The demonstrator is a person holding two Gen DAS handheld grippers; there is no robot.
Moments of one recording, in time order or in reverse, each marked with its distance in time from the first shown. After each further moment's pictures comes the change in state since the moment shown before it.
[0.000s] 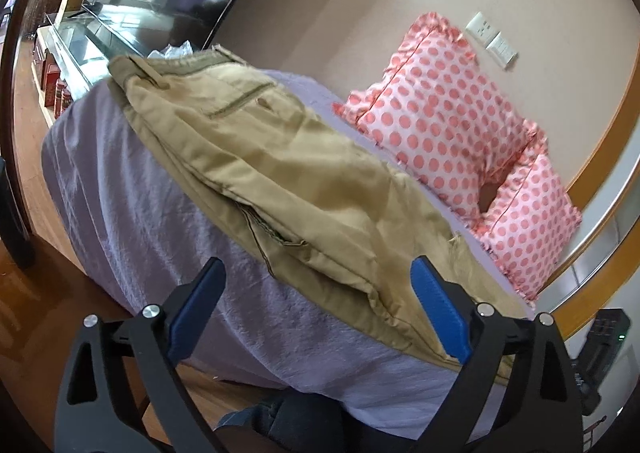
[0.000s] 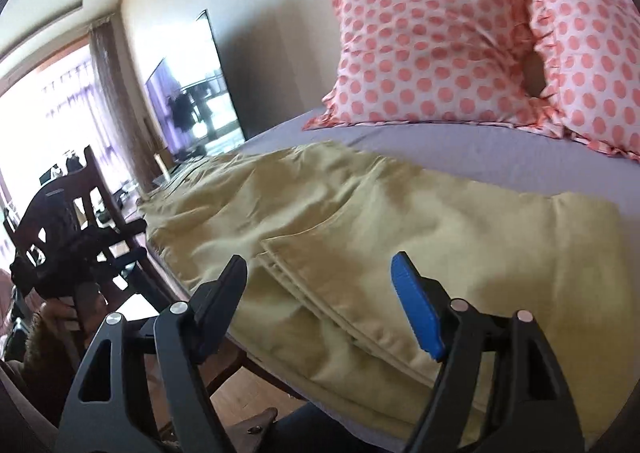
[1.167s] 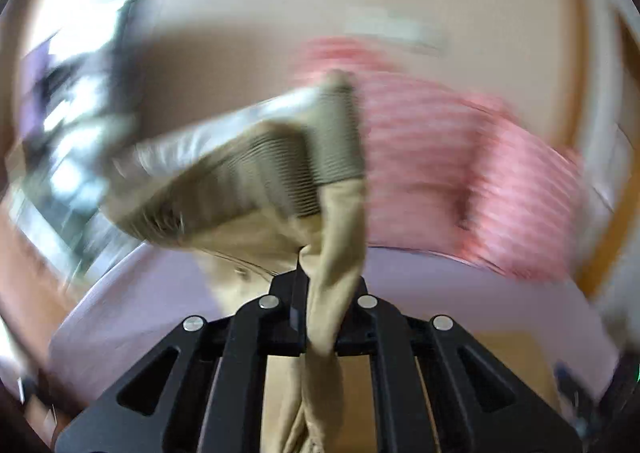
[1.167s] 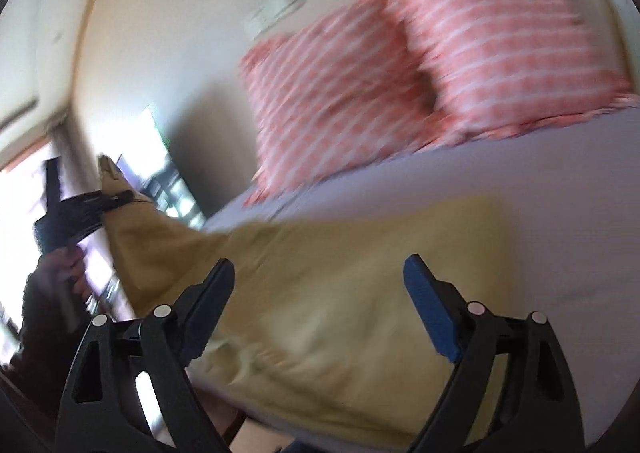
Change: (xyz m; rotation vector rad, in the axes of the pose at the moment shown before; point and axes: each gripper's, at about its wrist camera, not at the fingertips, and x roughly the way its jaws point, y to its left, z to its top) left arm 0.019 -0.215 0.096 0.524 -0.116 -0.027; right arm -0.085 -0.086 -0.009 0.281 -0.264 -0.122
